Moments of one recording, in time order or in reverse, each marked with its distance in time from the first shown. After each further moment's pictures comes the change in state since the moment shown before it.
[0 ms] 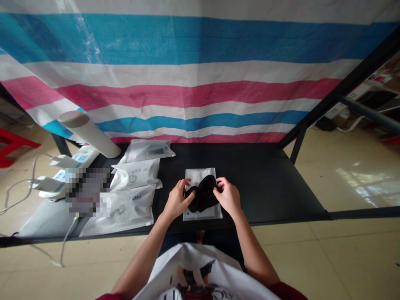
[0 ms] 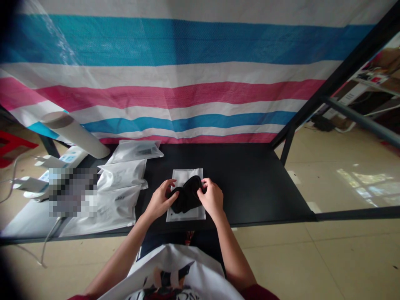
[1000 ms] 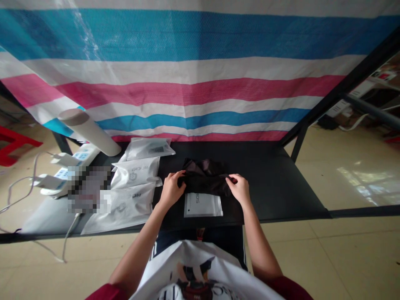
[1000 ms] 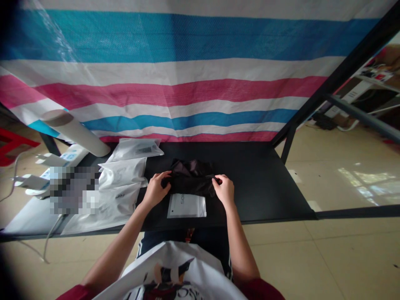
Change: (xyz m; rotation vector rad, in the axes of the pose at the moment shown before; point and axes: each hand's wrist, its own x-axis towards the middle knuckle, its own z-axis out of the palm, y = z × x) left_hand 0.026 -0.017 -0.014 0.199 0.110 0.040; right_hand 0.025 0.058 -0.015 0.142 0.151 -0.023
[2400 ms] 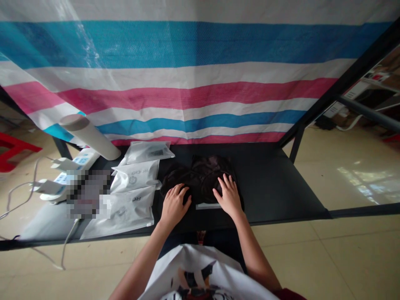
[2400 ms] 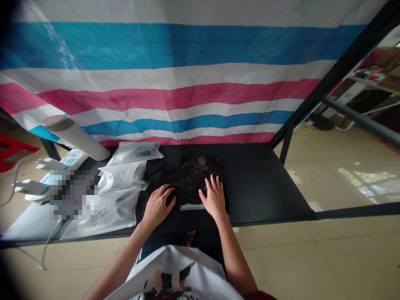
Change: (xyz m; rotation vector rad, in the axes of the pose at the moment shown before) left_hand -0.047 0.009 0.016 0.292 -0.022 0.149; right_hand -0.035 -0.006 0.035 -0.396 -0.172 -0.204
